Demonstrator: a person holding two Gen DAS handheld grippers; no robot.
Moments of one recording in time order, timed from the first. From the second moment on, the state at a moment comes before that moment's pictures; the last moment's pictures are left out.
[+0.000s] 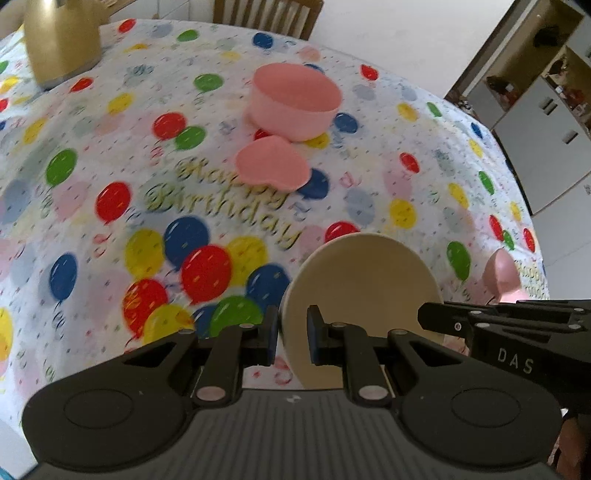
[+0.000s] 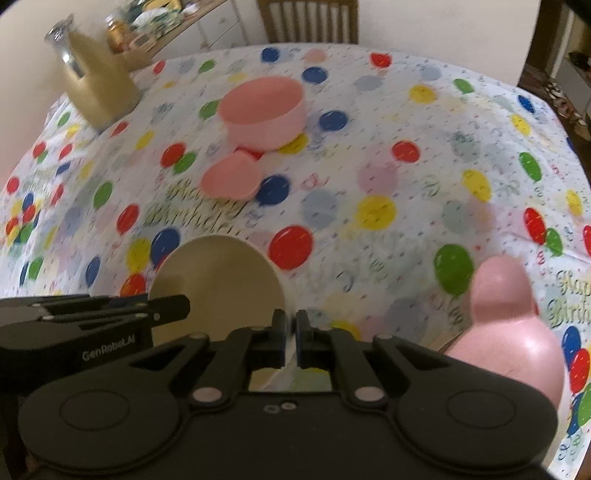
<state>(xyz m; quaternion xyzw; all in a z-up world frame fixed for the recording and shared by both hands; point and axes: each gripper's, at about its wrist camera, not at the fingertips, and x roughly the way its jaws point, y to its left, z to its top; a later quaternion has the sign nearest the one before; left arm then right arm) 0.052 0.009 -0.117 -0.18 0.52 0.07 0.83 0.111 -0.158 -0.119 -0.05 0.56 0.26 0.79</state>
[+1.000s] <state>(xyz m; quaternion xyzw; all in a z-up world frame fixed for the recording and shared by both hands) 0.016 0.036 -0.138 -0.18 0.56 0.09 0.80 0.073 -0.125 -0.148 -0.06 0.61 0.28 0.74</state>
